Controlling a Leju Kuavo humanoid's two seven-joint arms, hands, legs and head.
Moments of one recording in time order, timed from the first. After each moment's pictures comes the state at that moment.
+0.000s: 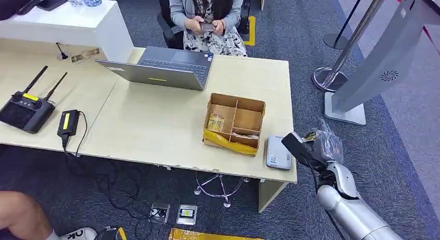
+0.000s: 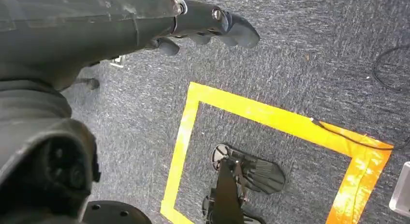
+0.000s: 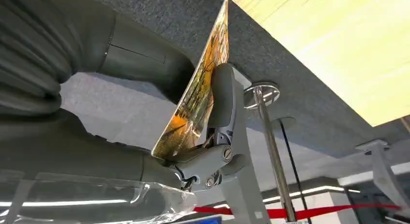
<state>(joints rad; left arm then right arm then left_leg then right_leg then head) -0.22 0.10 -1.00 -0.23 1.05 0.39 0.01 -0.50 -0.39 0.86 -1.07 0.47 -0.53 0.18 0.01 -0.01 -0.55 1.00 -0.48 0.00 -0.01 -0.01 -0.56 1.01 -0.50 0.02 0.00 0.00</state>
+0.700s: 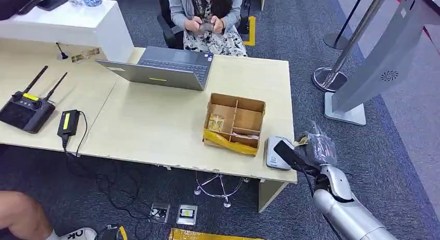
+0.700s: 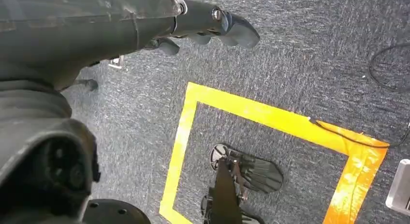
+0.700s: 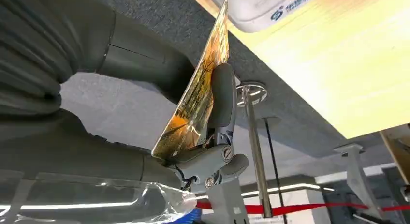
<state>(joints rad) -0.23 0.10 -1.00 -0.23 1.04 0.39 0.01 -0.50 -0.38 0.90 -1.05 0.52 -0.54 0.14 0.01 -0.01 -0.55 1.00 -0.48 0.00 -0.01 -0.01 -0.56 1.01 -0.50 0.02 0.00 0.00</state>
